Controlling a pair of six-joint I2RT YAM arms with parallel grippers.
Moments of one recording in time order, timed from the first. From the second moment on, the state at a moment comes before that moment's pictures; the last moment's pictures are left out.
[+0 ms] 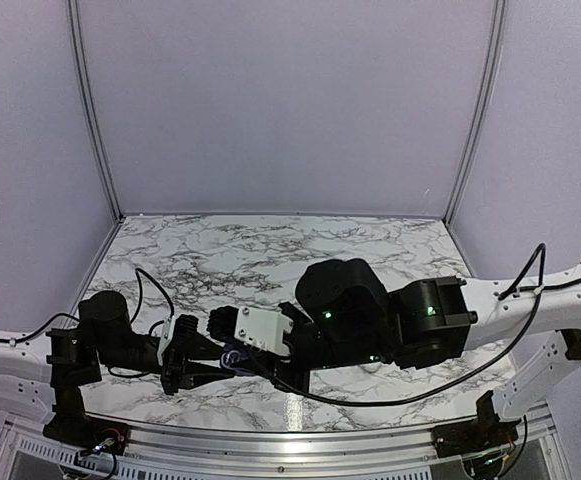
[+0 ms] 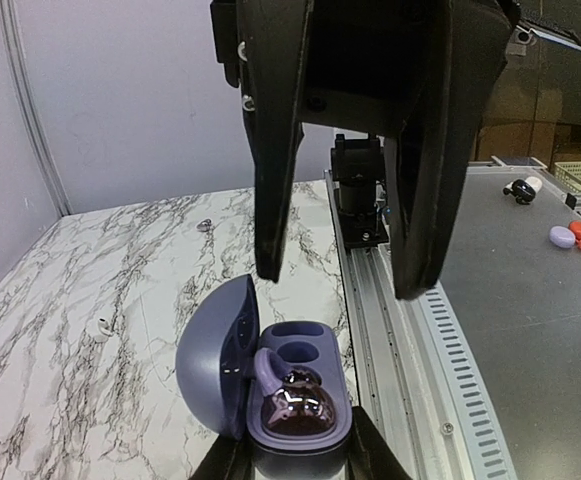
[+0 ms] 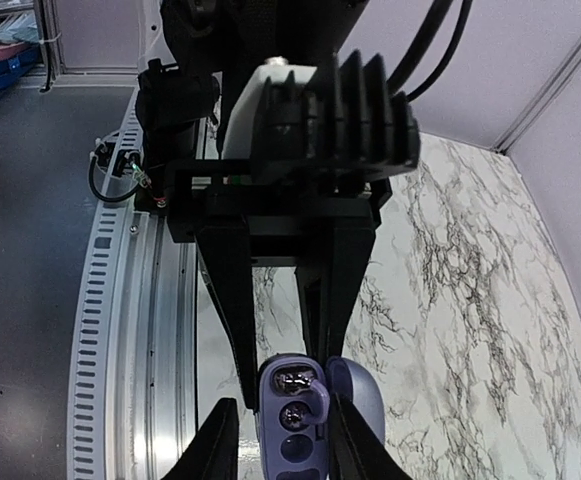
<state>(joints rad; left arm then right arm) -1.09 0.92 0.34 0.40 0.46 0.17 1.46 1.48 1.27 -0.32 0.10 -0.21</state>
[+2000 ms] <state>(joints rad) -1.10 0.95 0.36 0.35 0.44 0.20 1.49 1.58 1.33 -0.41 0.25 -0.26</state>
